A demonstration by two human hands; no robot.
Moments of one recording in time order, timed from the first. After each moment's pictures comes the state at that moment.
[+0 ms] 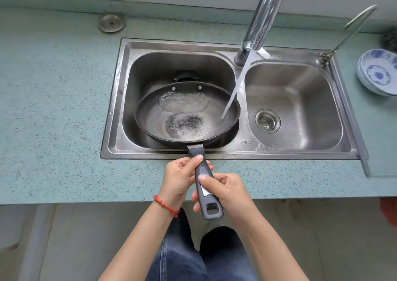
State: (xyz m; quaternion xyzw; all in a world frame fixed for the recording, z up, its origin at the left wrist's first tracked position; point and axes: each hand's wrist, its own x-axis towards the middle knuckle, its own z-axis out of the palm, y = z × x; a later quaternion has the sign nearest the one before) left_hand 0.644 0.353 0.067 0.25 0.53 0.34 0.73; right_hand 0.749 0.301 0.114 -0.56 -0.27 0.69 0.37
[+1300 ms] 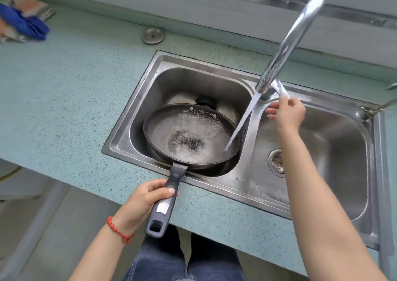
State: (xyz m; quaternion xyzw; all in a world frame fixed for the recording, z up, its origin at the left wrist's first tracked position) left_hand 0.642 0.346 0.078 0.26 0.61 0.32 0.68; right_hand 0.934 0.555 0.061 -0.71 -0.31 0.38 0.50
